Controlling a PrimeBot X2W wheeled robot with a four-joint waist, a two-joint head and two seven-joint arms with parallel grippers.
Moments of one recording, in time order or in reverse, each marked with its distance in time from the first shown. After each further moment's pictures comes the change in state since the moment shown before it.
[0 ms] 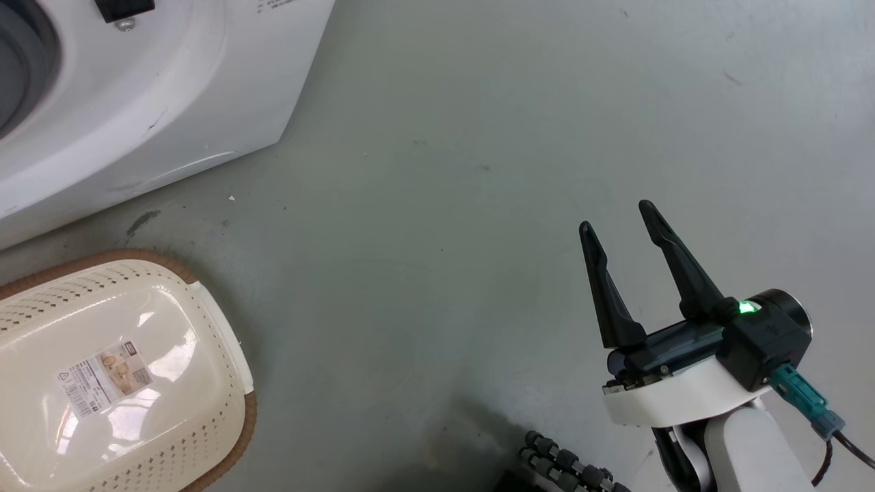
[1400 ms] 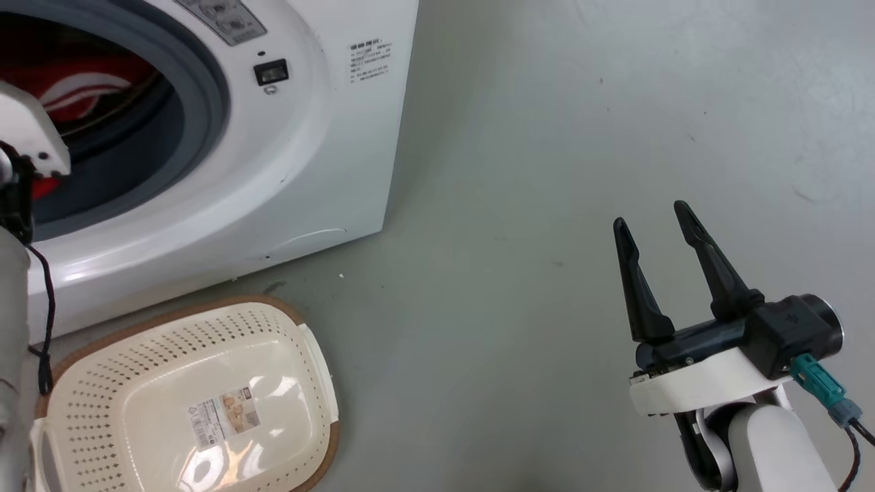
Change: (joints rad) left arm 0.371 -0.196 0.077 -0.063 -0.228 0.072 -0.637; right arm -0.005 0.000 -0.077 0.025 -0.037 0.000 0.029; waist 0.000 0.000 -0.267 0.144
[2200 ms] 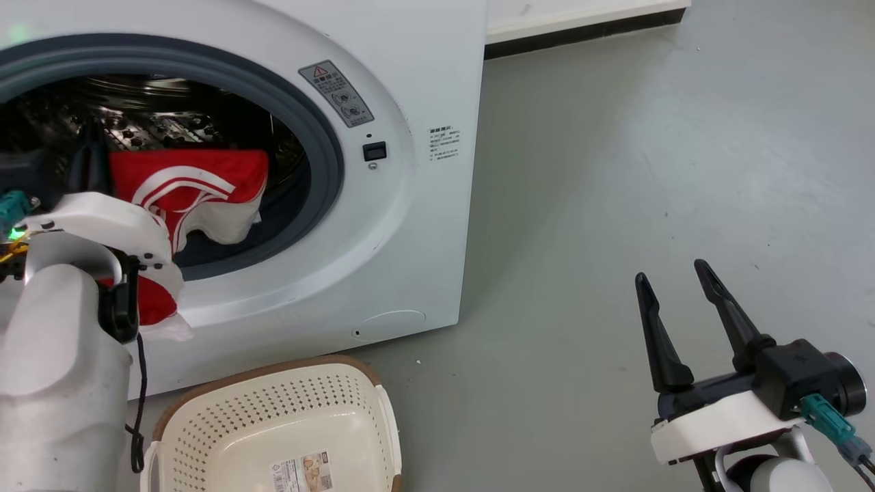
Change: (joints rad) left arm 0.405 -0.126 0.105 -0.400 -0.010 0.034 -0.118; right arm 0.153 0.000 -0.057 -0.085 -0.035 0.000 0.105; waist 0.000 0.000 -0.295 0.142
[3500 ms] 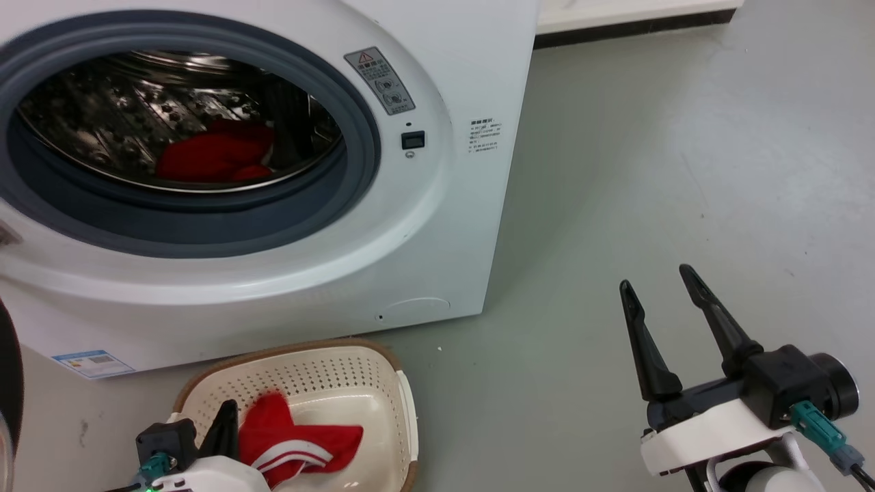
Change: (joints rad) left arm 0.744 -0.176 -0.044 -0.421 -0.048 0.082 0.132; right arm 0.048 0.000 0.034 -0.069 -0.017 0.000 0.052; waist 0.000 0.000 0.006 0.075
